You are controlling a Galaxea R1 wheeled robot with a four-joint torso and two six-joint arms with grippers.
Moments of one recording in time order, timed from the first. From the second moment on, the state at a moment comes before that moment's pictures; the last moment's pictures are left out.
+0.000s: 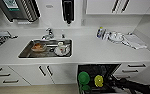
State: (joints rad) left arm 1.28 2.86 -2.40 0.27 0.13 -0.21; right arm -0.56 2.74 -2.55 1.06 -0.47 -0.44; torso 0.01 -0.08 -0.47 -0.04
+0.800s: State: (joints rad) left arm 1.31 2.85 -2.40 0.27 0.11 -0.21; right arm -0.42 2.75 -2.62 1.14 -0.46 -0.43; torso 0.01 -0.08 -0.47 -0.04
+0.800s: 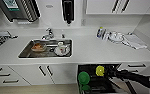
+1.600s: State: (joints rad) left arm 1.31 2.86 -2.40 0.27 0.10 -0.21; right arm -0.43 2.71 -2.64 1.19 -0.48 -0.44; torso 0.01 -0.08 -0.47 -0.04
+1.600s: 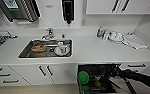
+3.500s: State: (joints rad) left arm 1.31 2.93 -2.63 0.26 -0.05 -0.22; right arm -0.80 2.44 -2.67 1.17 -0.88 -0.60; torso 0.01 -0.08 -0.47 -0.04
